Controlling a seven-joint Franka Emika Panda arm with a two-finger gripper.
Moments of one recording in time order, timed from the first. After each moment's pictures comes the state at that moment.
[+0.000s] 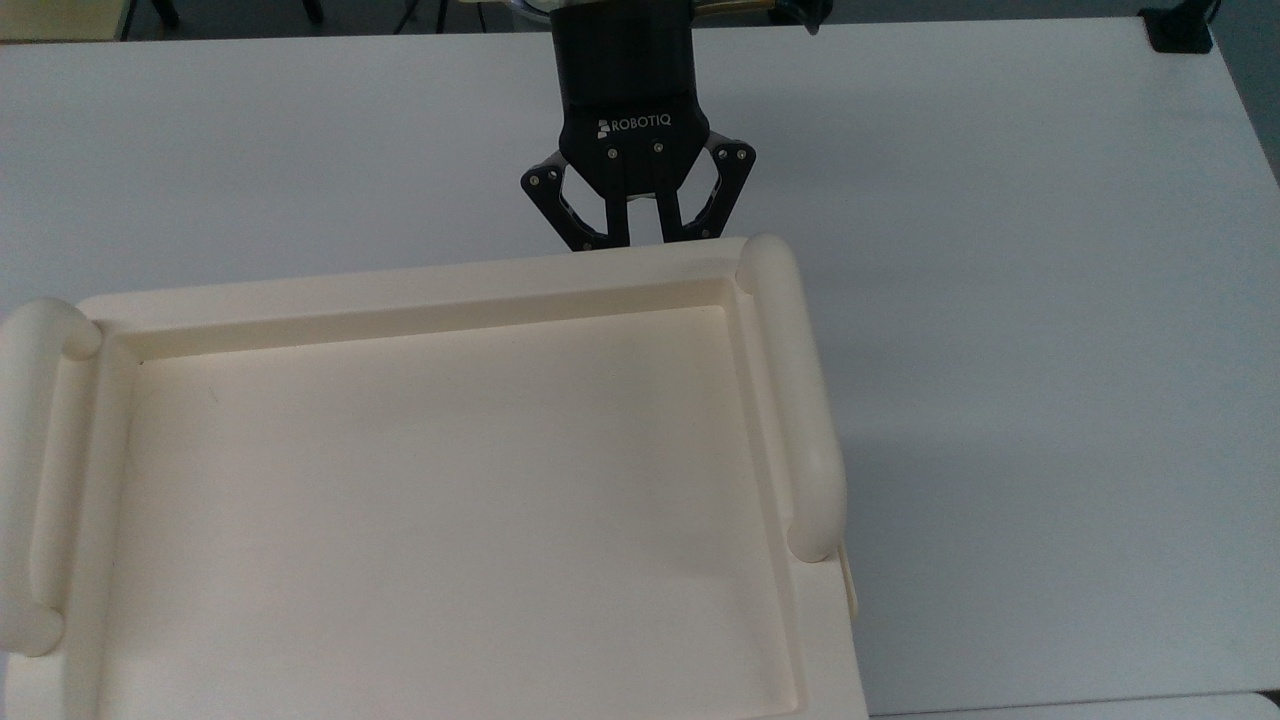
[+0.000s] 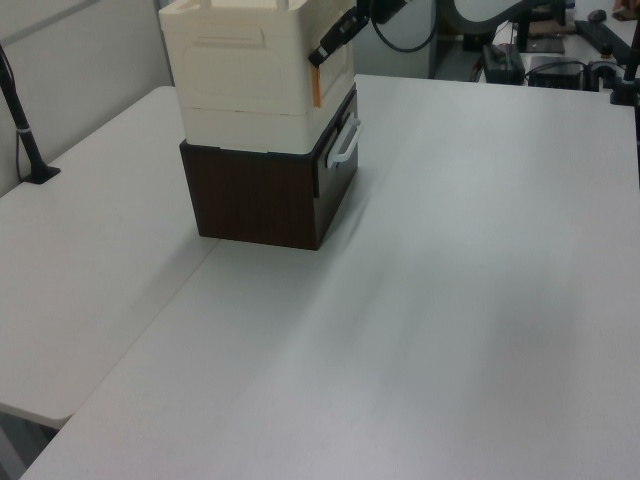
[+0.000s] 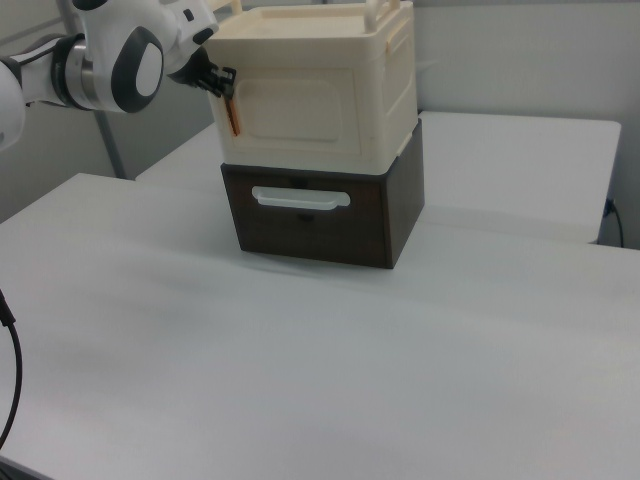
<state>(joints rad) 0.09 0.25 0.07 -1.53 0.03 2.62 0.06</state>
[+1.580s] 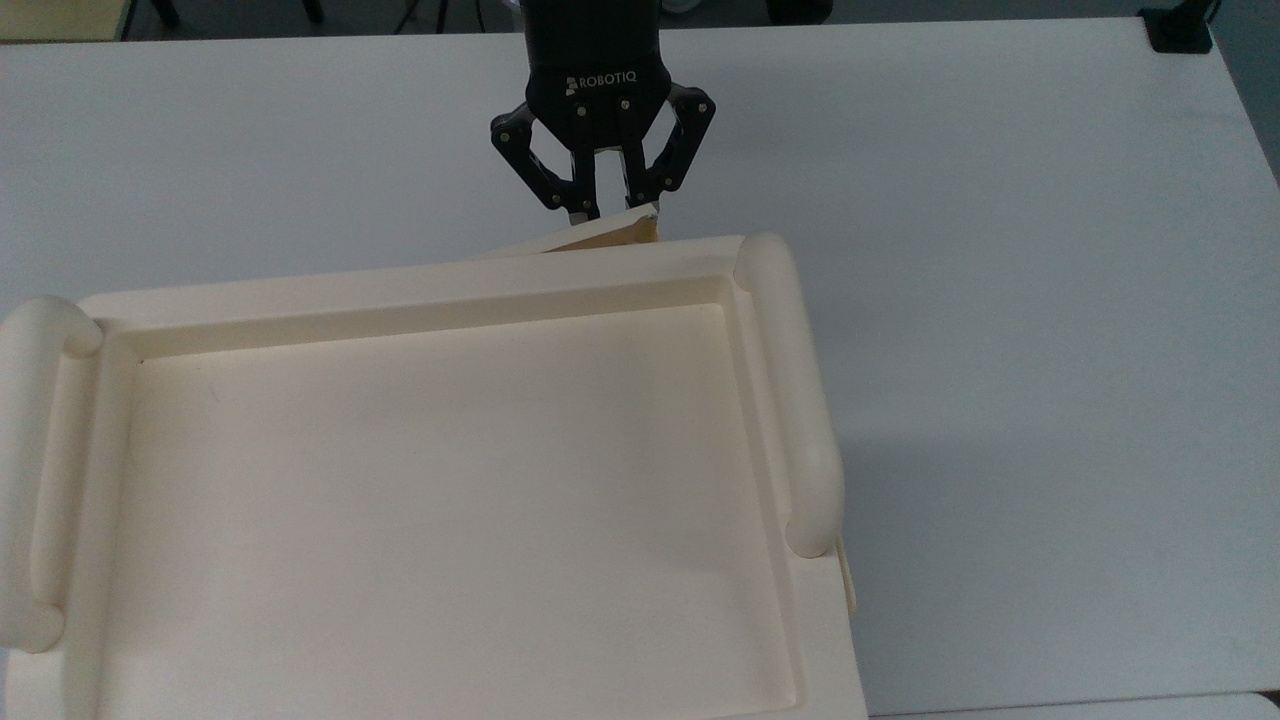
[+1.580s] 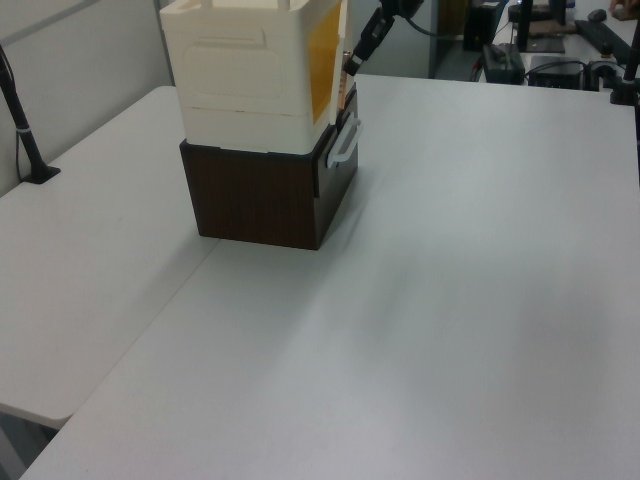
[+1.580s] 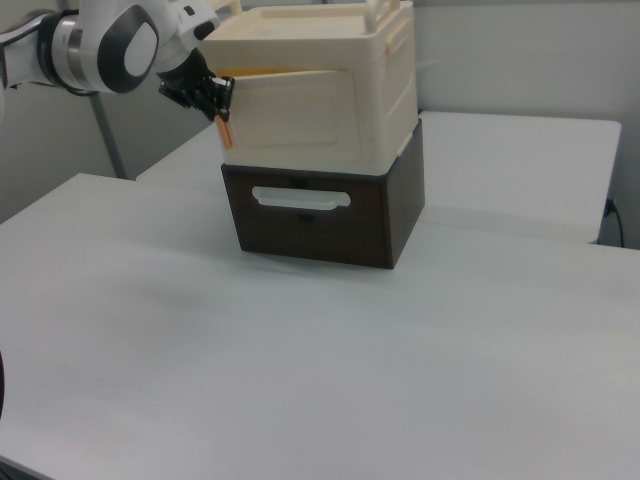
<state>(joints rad) 0.06 0.18 0.07 -1.54 0.04 2.32 -0.11</state>
